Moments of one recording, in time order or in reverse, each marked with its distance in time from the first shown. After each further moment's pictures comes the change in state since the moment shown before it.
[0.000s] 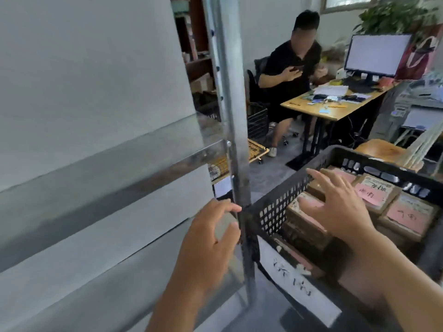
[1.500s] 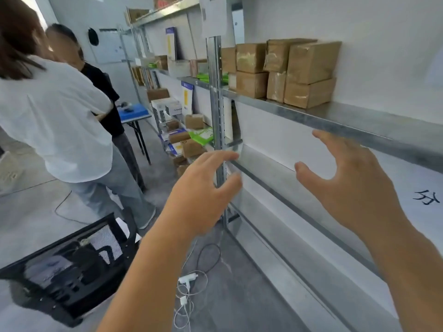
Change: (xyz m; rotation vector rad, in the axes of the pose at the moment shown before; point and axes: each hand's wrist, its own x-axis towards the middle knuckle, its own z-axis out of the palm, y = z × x) left_hand -0.795 -0.011 -0.452 0.525 1.178 -0.946; right_hand -0.622 -0.750 0.013 0.615 -0.480 -1.387
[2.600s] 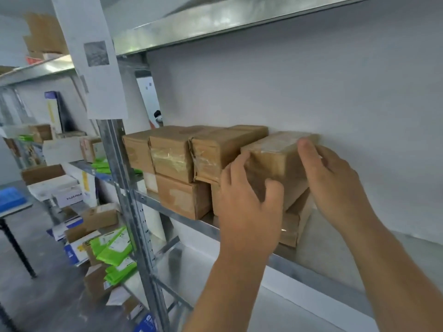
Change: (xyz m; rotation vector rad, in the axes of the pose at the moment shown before) left_hand 0.468 0.034 0.143 -0.495 0.163 0.198; right_hand 0.420 0.063 0.079 0.261 0.307 0.380
